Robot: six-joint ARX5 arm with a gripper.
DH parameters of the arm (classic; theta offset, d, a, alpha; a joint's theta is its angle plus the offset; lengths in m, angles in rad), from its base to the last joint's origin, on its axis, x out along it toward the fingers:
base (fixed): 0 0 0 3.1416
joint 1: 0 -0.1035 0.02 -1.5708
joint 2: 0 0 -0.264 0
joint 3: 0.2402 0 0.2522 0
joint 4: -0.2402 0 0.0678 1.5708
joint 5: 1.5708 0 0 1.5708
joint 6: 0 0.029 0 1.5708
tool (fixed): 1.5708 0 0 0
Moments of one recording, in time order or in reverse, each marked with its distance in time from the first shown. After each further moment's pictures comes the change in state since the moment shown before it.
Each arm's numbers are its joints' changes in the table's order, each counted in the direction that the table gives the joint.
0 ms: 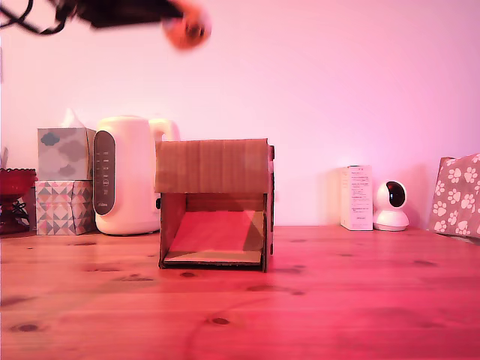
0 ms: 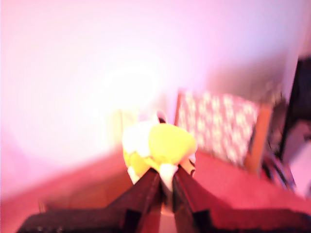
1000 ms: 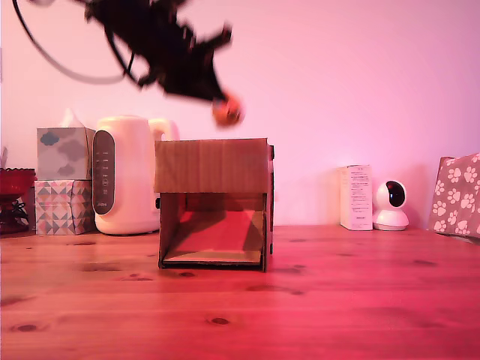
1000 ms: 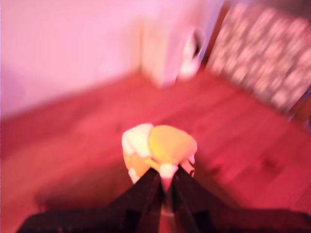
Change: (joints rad) arm -0.075 -0.606 0.705 -0.625 -0.001 0.005
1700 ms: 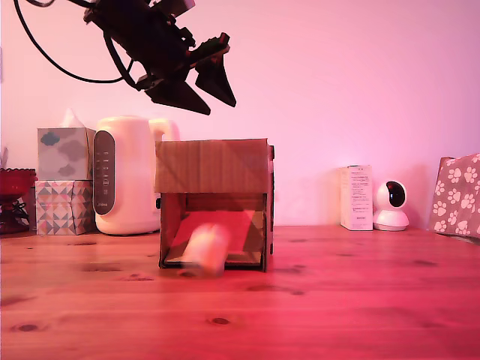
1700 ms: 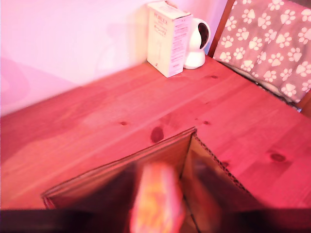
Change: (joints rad) arm -0.002 0.008 0.025 -0.054 0.001 0.048
